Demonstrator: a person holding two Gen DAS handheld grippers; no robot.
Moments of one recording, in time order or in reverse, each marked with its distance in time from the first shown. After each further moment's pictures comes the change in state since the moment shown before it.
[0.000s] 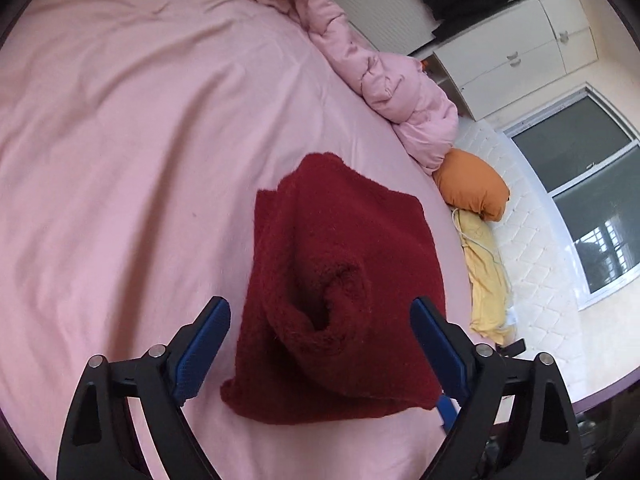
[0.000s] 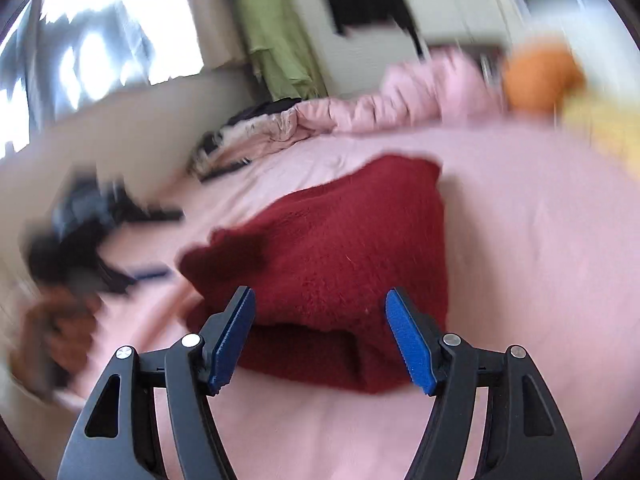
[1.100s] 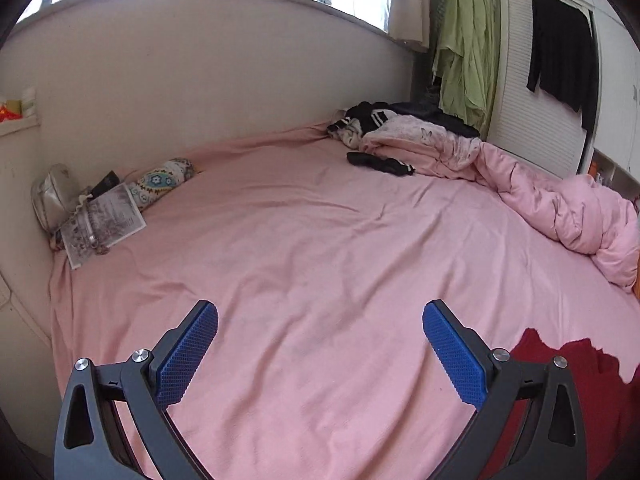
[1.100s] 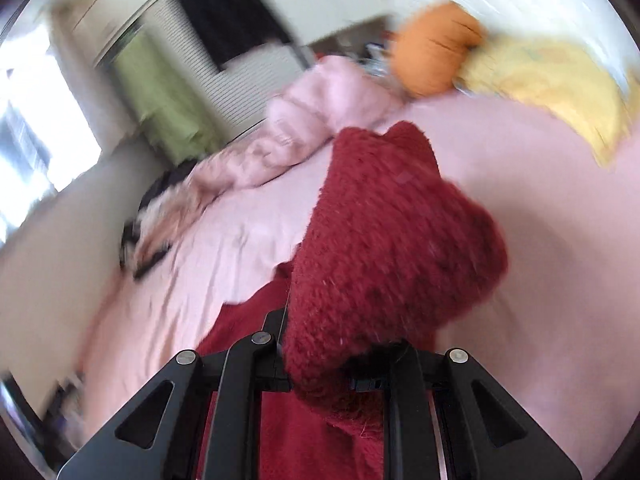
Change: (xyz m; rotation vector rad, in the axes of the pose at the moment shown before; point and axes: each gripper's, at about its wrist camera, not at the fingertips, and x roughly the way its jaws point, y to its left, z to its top) left arm -0.112 -0.032 0.000 0.128 -0.711 0.922; right arm 0.016 0.027 0.112 -0.146 -0.113 -0.385
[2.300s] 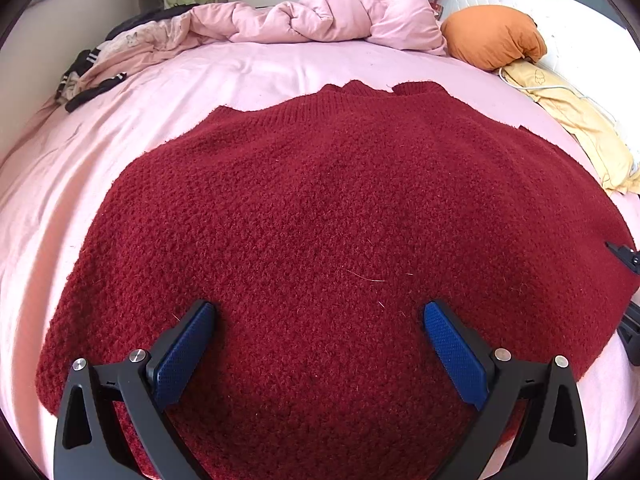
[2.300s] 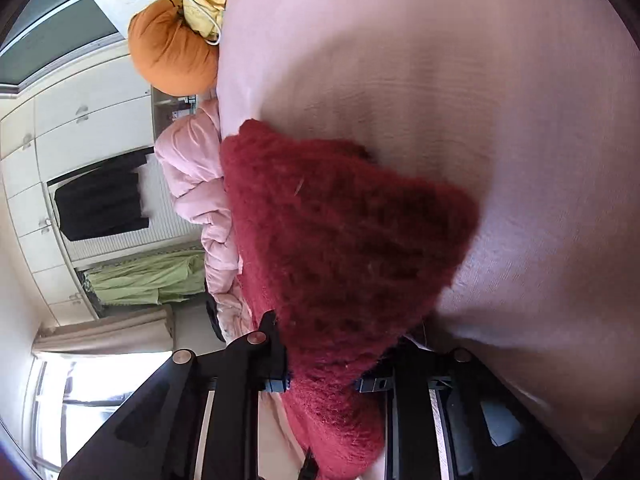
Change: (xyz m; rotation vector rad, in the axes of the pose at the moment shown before) left arm -0.013 -0.231 -0.185 0.580 0.357 -0.587; right arm 0.009 -0.309 -0.129 1.210 0.101 0.249
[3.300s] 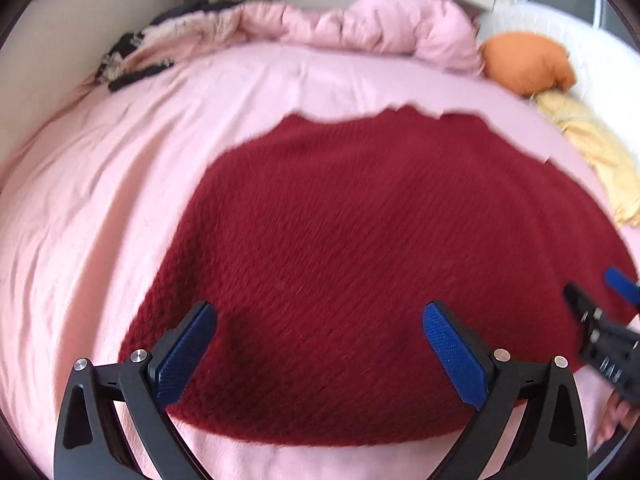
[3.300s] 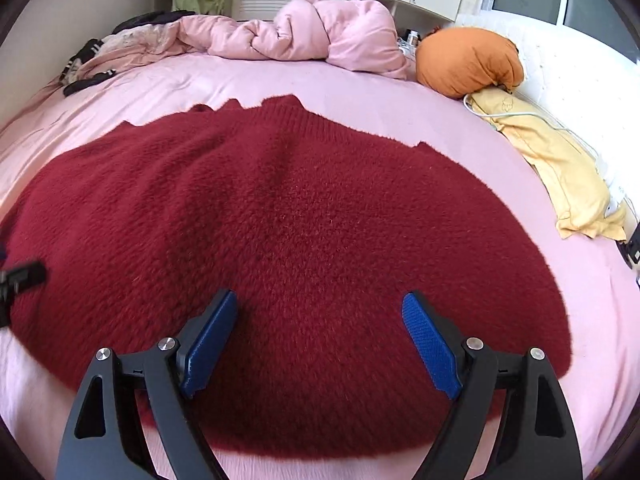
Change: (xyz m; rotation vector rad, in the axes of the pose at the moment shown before) left arm -0.040 0.035 -0.003 -0.106 -0.039 0.023; right arm 0.066 0.113 -0.184 -1.530 -0.044 -0.720
